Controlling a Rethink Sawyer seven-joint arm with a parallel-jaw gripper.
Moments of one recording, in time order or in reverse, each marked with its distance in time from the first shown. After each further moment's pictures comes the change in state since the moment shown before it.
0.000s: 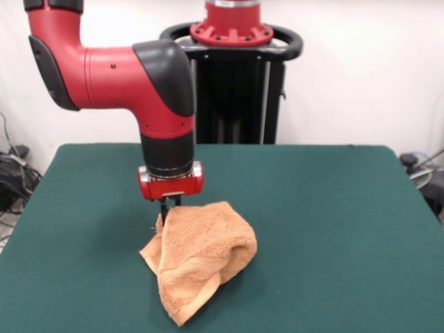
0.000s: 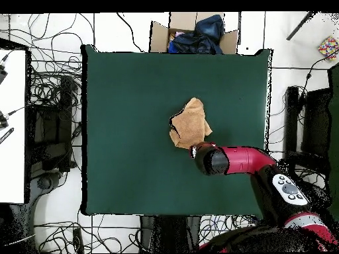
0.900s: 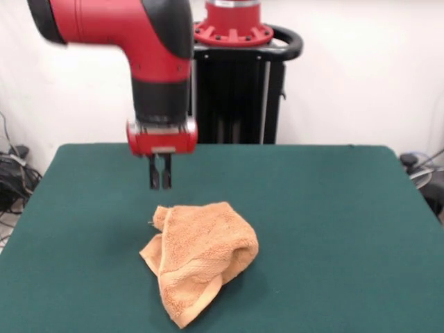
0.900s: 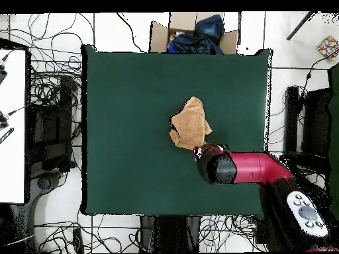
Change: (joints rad) arm -0.016 -0.264 0.018 0.148 0.072 0.034 0.000
